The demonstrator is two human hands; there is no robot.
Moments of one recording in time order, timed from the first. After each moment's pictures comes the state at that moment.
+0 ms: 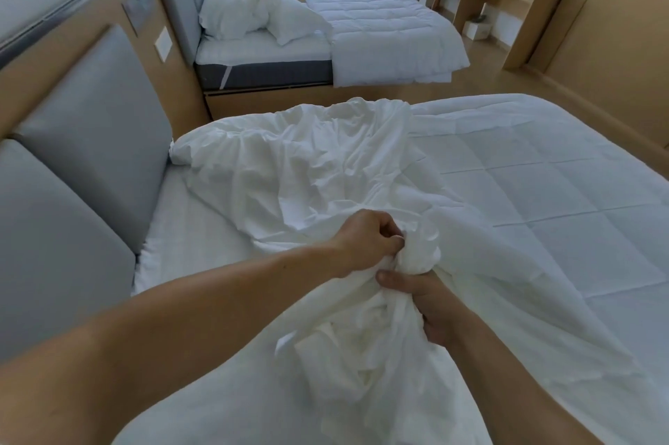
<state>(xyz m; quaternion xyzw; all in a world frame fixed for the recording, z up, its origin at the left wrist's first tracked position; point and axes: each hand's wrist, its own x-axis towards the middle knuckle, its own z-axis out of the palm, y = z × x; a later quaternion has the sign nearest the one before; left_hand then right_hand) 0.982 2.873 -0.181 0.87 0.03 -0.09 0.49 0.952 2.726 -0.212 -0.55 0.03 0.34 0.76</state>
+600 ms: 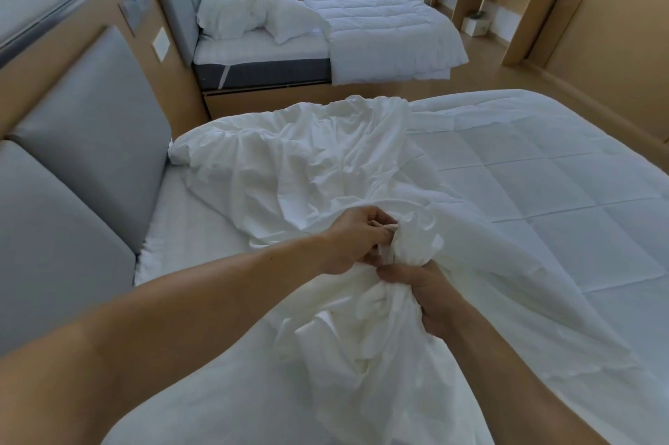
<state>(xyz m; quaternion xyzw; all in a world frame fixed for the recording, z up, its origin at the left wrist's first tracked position) 0.985 2.877 -0.185 0.70 0.11 -0.17 0.68 0.955 2.724 -0.212 -0.54 0.02 0.31 0.78</state>
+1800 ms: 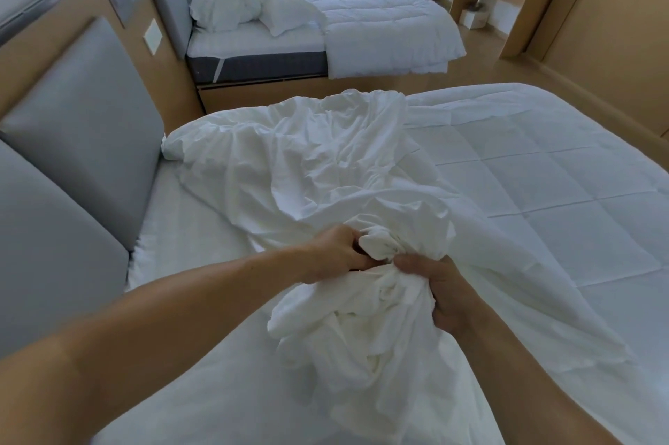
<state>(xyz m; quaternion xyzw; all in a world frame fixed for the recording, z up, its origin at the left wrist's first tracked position) 0.972 2.898 -0.207 0.82 0.02 -0.24 0.52 0.960 2.701 -0.213 -0.51 0.04 0.31 0.80</state>
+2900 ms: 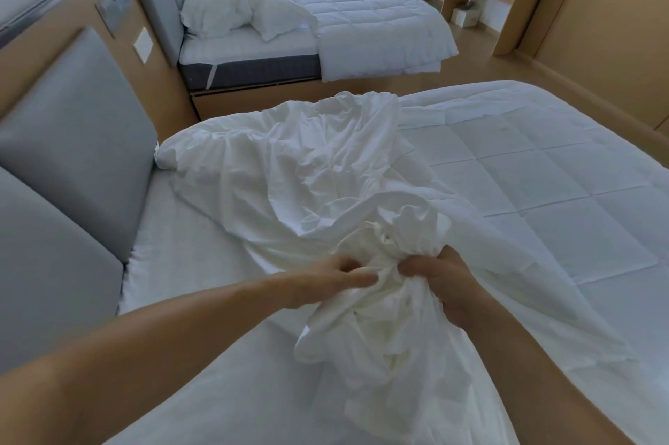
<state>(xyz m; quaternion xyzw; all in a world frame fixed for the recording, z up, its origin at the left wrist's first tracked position) 0.963 2.897 -0.232 0.80 0.04 -0.29 0.52 0.984 2.684 -0.213 -0.69 0.09 0.24 0.68</state>
